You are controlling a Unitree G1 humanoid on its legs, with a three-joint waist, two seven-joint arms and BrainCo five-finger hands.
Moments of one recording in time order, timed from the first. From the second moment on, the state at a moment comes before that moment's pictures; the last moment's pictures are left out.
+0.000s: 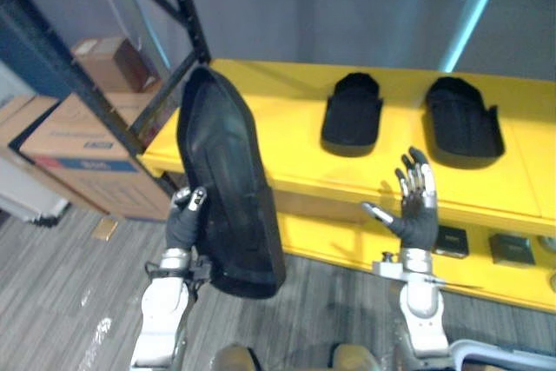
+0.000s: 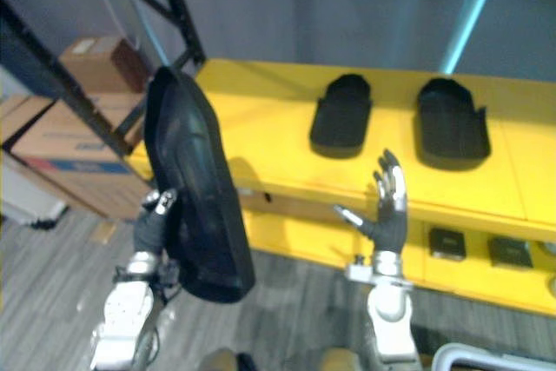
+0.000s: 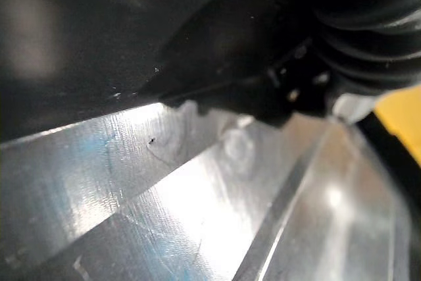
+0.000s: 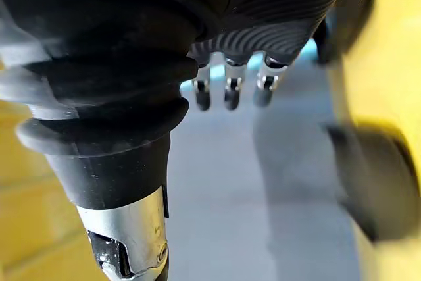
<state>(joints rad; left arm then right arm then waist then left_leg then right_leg) 0.20 0.10 0.00 -0.22 -0.08 -0.23 0.05 0.11 -0.12 0.04 -0.10 0.04 -0.58 -0.17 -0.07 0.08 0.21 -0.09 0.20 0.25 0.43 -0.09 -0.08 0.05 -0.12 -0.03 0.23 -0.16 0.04</state>
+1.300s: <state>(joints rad) -0.26 0.68 0.34 0.45 0.00 0.23 0.01 0.42 -0.08 -0.48 0.60 -0.05 -0.27 -0.37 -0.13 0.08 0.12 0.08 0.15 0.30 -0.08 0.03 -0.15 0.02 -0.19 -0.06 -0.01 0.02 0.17</state>
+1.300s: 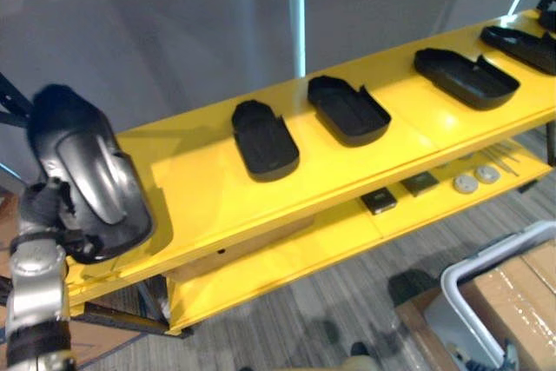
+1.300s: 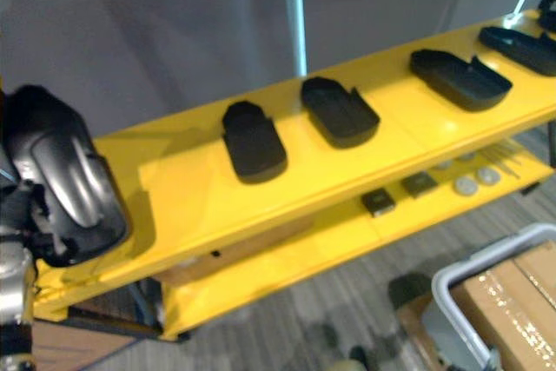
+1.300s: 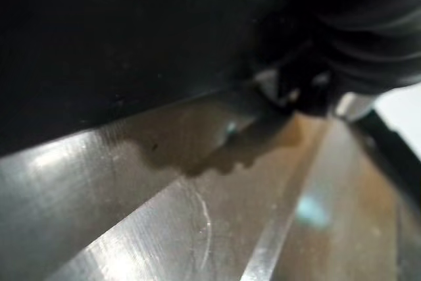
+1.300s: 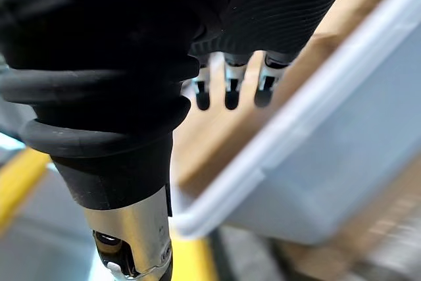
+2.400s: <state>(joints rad) -0.70 0.82 0.14 0.88 0.05 0.33 -0.05 0.30 -0.12 -0.36 0.85 0.18 -0.14 0.04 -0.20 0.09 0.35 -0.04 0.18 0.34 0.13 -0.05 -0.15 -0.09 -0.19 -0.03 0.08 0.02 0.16</state>
